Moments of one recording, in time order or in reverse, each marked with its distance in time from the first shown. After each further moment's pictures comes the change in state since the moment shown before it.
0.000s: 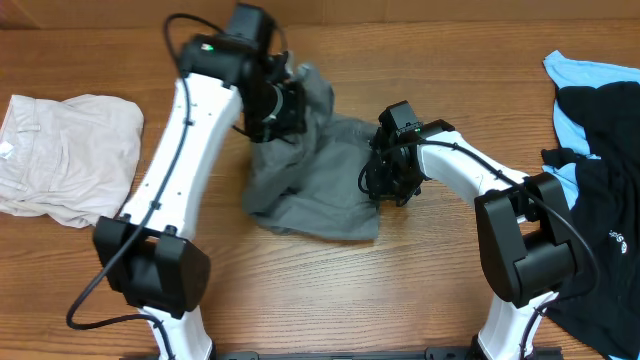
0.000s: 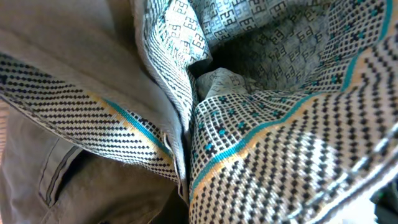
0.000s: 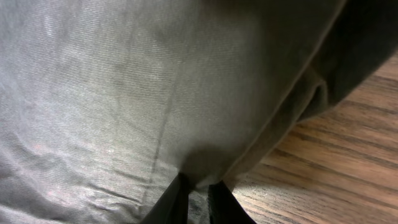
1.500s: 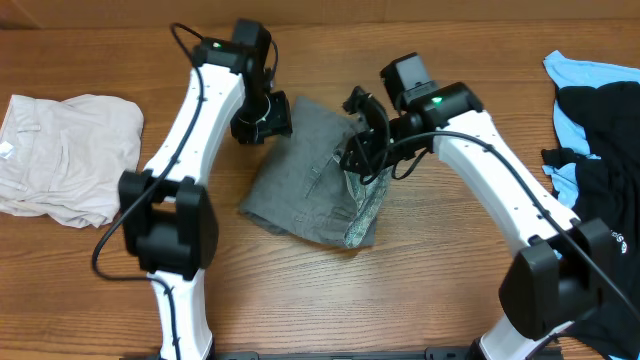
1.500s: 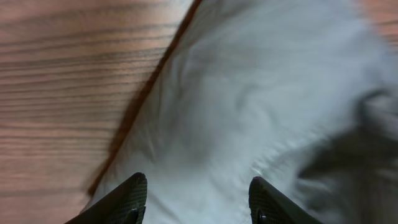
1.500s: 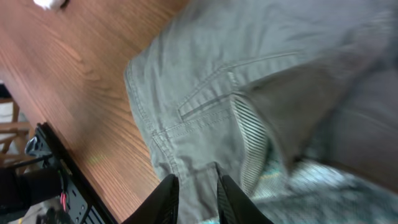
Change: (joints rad) left arm 0.083 0.211 -0.010 0.026 -0.175 0.000; right arm 0.037 -0.163 0.289 -0.251 -0.263 -0.311
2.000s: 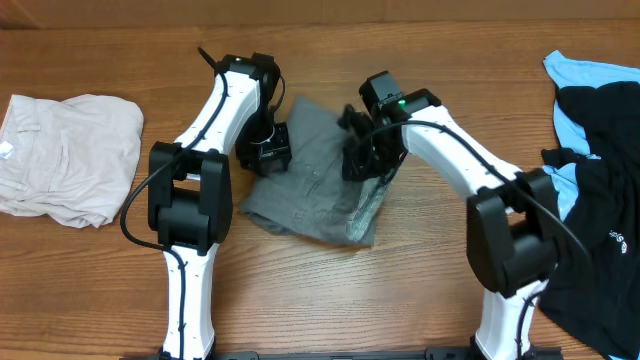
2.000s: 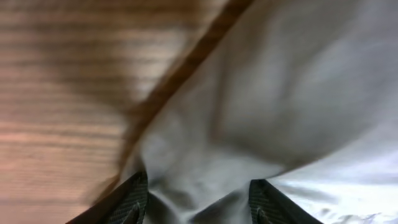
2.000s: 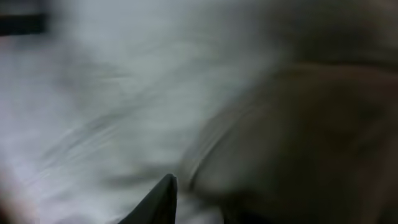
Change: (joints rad) left arm 0.000 0.195 0.000 -0.103 -0.050 0.003; right arm 0.010 0.234 -0.003 0.068 0.217 0.123
